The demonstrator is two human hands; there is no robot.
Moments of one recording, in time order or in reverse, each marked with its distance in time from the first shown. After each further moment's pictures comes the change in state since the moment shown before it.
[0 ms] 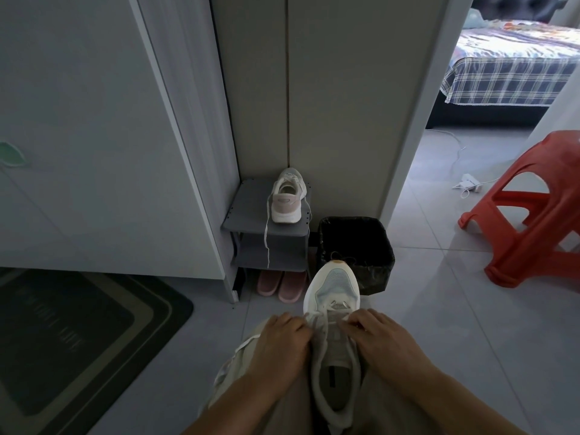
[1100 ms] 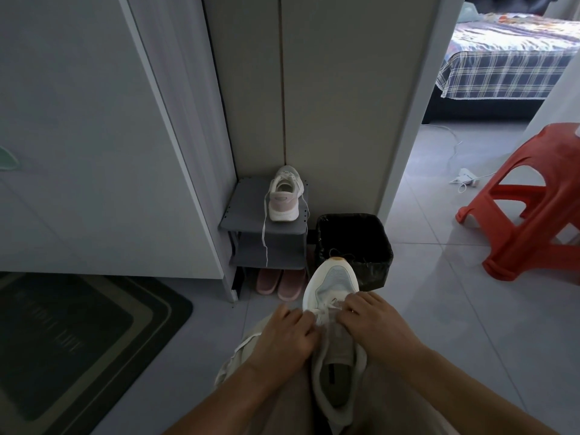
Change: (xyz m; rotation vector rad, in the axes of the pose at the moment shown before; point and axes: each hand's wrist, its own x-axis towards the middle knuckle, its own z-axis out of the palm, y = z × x) left_hand 0.009 -0.011 0.013 0.299 0.258 0.363; right_hand 0.021 0.004 -0.001 -0.087 0.046 -0.099
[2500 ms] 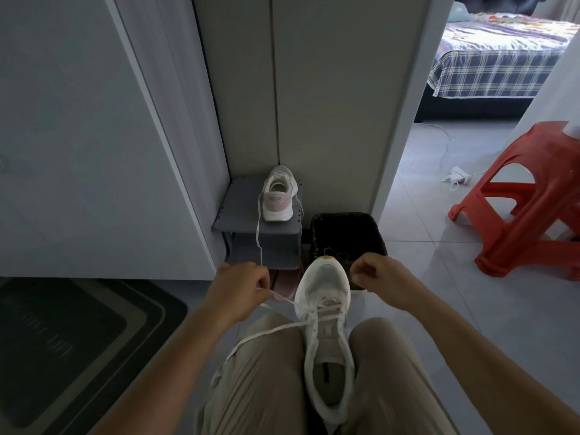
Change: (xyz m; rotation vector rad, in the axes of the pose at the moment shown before) left_hand 0.038 -0.073 -0.071 -0.294 -0.436 -0.554; right_hand 0.027 0.047 -0.046 0.638 -0.144 0.552
